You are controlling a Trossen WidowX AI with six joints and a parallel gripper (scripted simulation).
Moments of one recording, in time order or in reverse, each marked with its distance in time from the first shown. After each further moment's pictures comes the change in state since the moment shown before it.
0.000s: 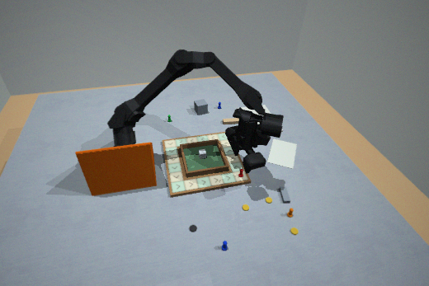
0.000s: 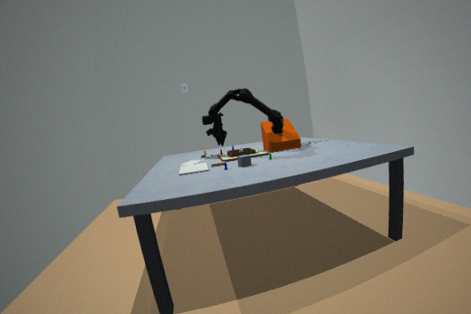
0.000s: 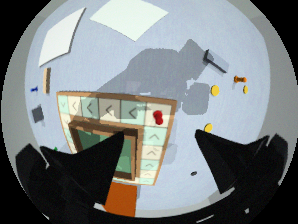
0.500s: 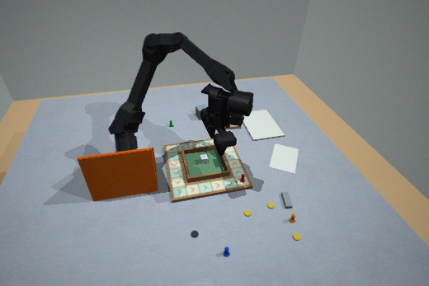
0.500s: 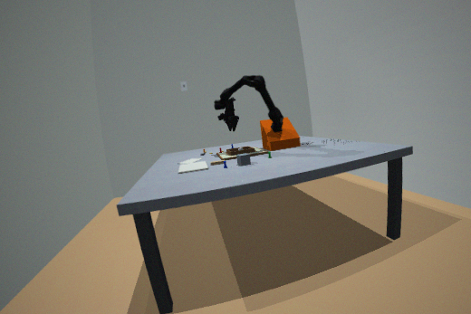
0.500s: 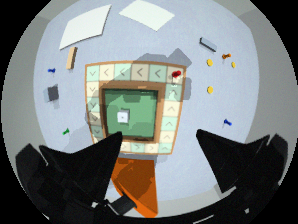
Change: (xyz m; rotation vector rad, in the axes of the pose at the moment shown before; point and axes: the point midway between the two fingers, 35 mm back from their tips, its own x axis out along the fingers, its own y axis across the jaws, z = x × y) arm -0.076 0.058 -0.081 0.053 -0.011 -0.020
